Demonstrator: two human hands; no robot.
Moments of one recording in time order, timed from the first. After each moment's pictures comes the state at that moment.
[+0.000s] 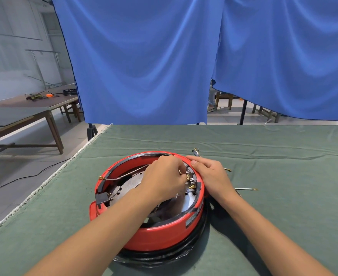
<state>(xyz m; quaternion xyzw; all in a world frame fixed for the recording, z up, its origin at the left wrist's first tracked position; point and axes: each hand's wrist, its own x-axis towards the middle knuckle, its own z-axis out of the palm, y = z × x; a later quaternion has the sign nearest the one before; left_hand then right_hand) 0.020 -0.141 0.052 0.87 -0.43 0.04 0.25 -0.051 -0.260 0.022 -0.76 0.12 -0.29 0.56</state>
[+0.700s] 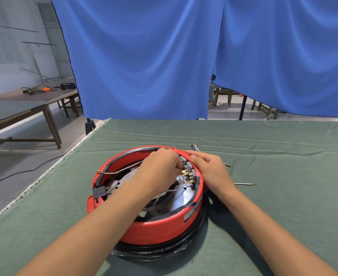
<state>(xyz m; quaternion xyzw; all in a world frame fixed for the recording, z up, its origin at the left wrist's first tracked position) 0.026 -0.137 0.058 0.87 -0.46 0.05 0.16 -0.049 -0.261 0.020 -0.76 0.14 -0.29 0.56</state>
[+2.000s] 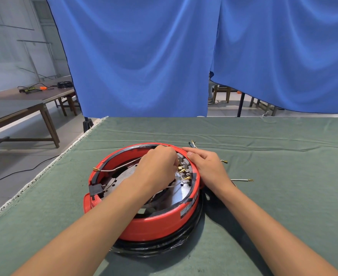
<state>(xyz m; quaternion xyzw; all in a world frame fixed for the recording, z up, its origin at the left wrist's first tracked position) 0.022 -0.140 0.057 0.88 -0.45 0.07 0.16 -0.048 -0.262 0.018 -0.76 0.14 -0.30 0.56</state>
